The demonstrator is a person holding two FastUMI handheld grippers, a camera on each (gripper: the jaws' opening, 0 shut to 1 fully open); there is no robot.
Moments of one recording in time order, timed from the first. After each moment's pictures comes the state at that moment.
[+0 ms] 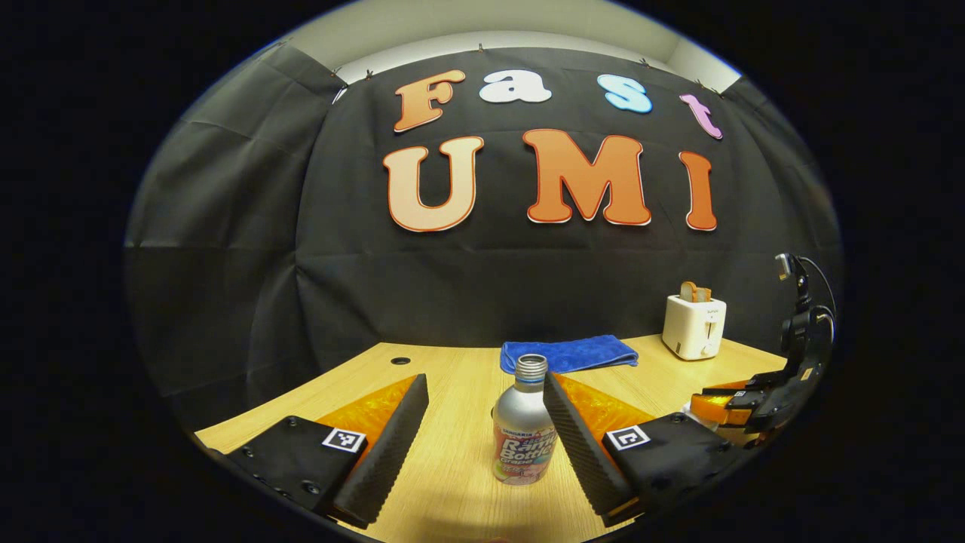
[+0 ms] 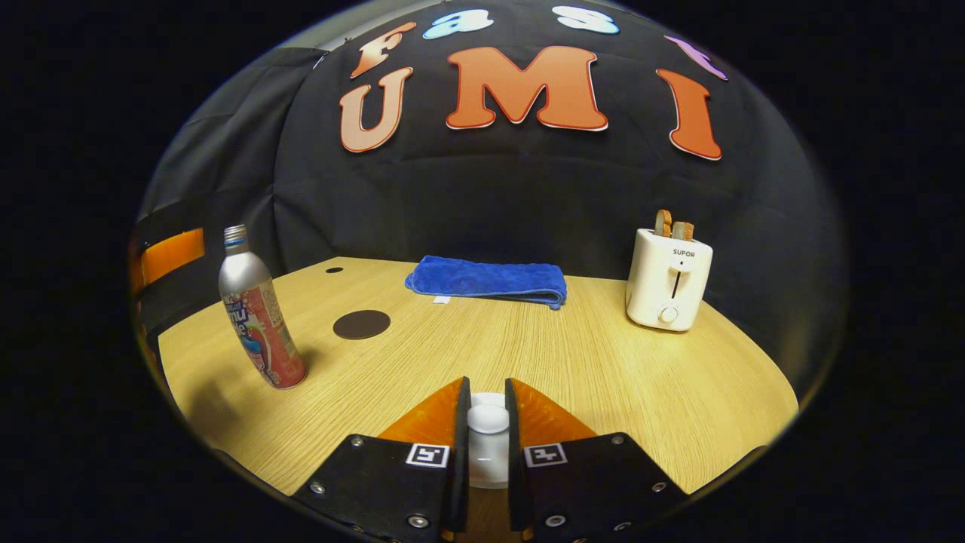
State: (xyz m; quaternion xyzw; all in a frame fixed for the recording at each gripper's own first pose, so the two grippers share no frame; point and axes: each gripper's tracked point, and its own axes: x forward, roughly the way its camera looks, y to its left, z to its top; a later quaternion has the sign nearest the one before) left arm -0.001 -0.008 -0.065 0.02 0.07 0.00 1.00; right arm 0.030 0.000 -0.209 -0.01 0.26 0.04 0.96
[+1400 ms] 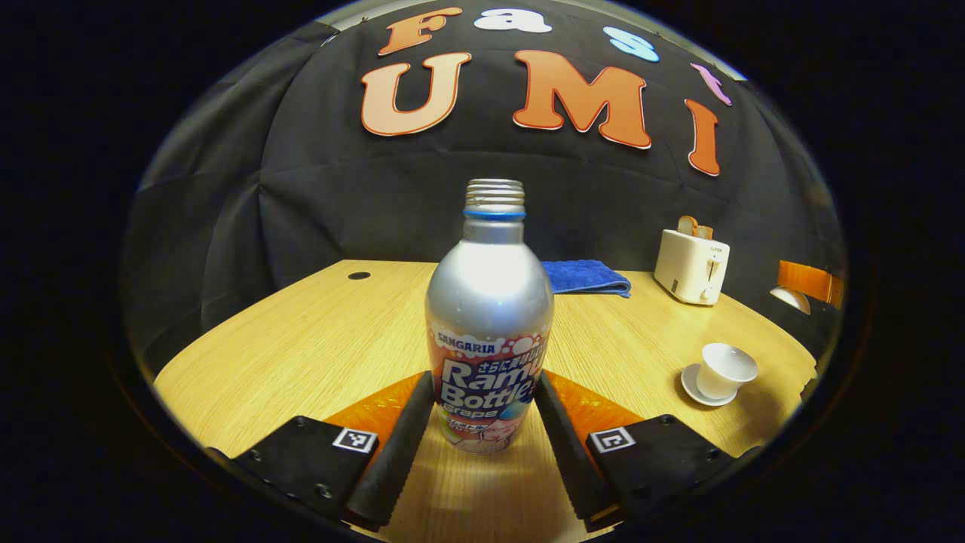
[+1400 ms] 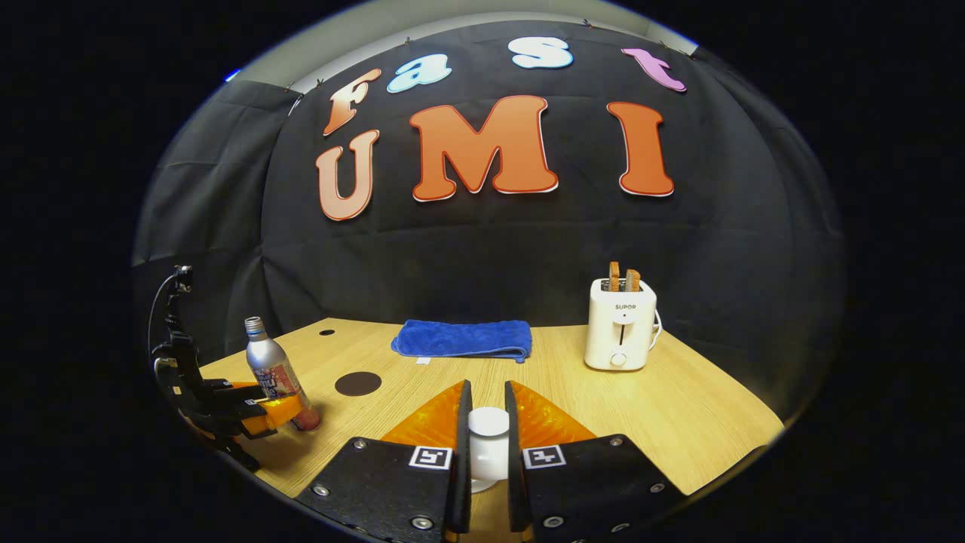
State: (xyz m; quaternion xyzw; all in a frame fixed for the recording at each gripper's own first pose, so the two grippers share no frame) left arm 0.031 -0.044 -0.192 0.00 0.20 -0.03 0.98; right arm 0.017 -0.049 -0.109 0.03 0.17 0.00 0.99
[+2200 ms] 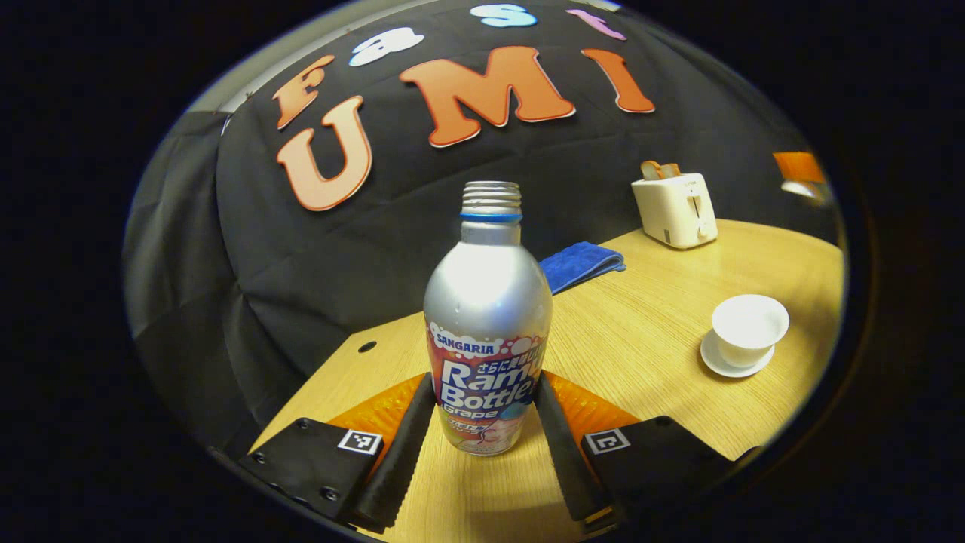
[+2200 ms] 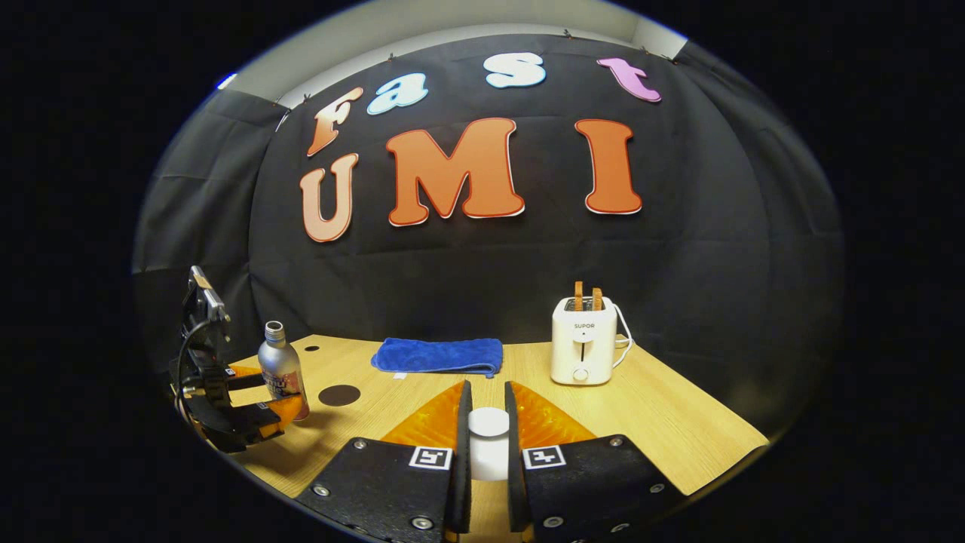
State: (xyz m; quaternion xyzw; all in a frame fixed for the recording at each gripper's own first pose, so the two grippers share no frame) left arm 0.055 -0.089 -0.165 0.22 0.17 -0.05 0.96; right arm -0.002 -0.101 -0.081 0.03 0.14 -0.03 0.99
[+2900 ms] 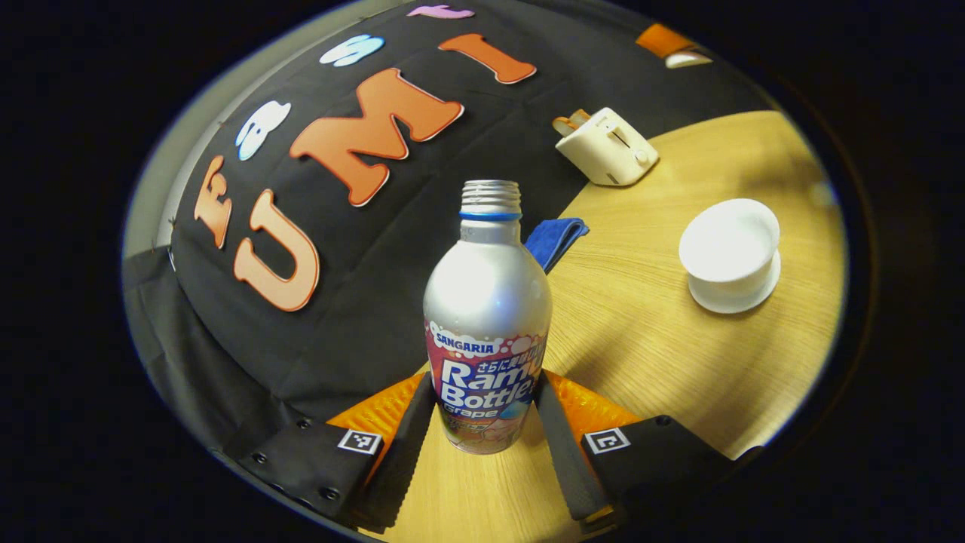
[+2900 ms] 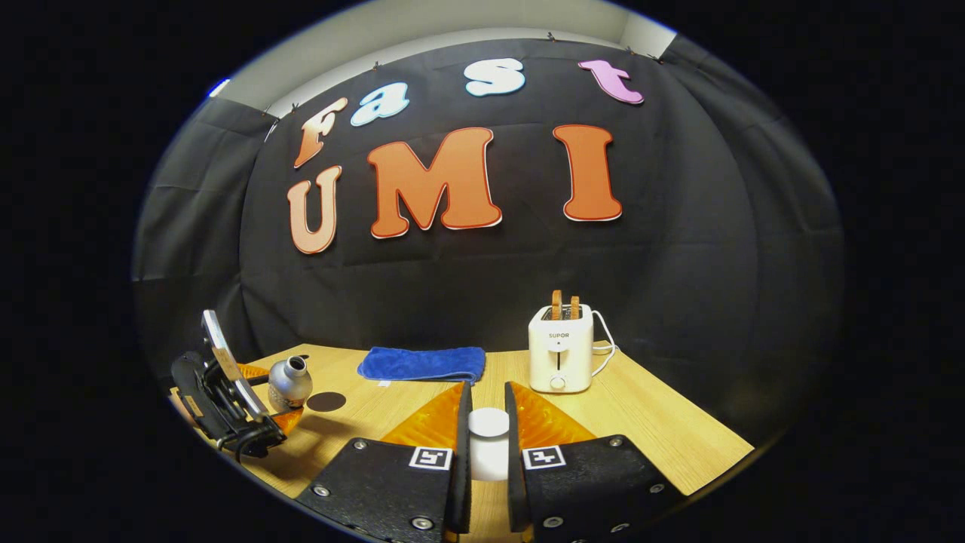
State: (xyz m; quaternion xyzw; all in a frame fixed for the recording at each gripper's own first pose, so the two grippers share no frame) left arm 0.062 -0.124 -0.163 0.44 0.13 -0.09 0.88; right arm -0.003 -0.136 -0.070 0.04 0.13 -0.04 0.99
